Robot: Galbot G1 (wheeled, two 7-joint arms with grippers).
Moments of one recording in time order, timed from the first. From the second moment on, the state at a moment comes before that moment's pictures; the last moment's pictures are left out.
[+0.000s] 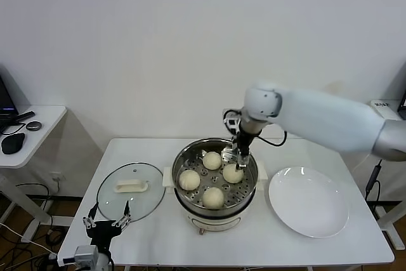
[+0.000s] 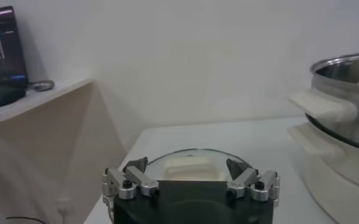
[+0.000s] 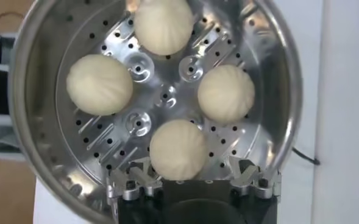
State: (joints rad) left arm 1.65 -1.51 -0.67 -2.12 -0.01 0.24 -0.03; right arm 0.51 0.97 -1.17 1.38 0.42 -0.69 -1.08
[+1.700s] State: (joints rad) left arm 1.48 -1.39 -0.69 -1.92 1.02 -0.09 0.02; right arm -1.25 1.31 0.86 1.72 0.46 -0.11 -0.26
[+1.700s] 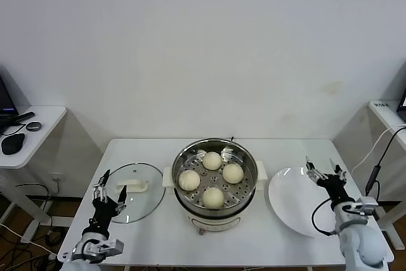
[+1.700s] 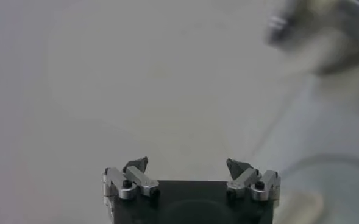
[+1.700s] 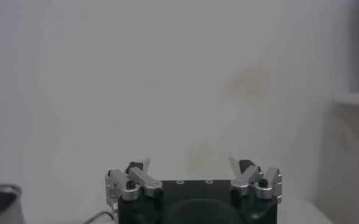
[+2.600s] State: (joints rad) left arm 1.31 -1.28 -0.49 -1.59 1.44 0.11 -0.12; right arm -1.34 1.41 0.91 1.69 0.40 -0.08 -0.23
